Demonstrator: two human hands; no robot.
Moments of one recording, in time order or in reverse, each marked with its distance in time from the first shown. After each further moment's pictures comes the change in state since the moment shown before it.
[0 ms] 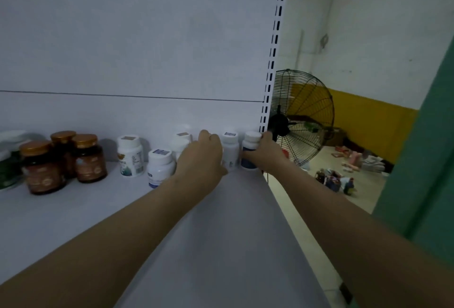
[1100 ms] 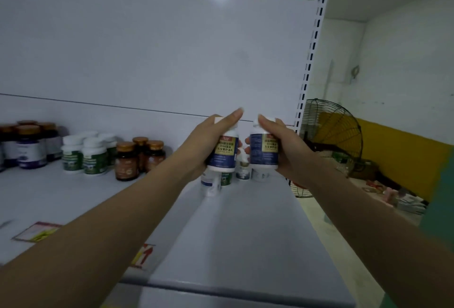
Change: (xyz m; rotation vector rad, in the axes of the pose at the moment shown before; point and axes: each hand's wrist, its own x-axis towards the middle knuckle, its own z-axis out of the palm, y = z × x) left_hand -0.057 -0.048 -0.097 -1.511 -0.022 -0.129; right_hand -0.094 -0.102 -0.028 0.935 -0.425 -0.151
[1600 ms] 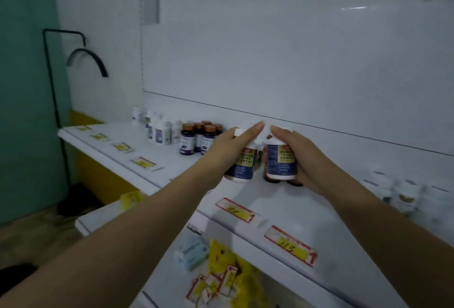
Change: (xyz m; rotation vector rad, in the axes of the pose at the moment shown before) left_hand -0.140 0.043 -0.184 0.258 0.498 -0.049; right_hand 0.031 0.044 0.233 -0.023 -0.431 0.042
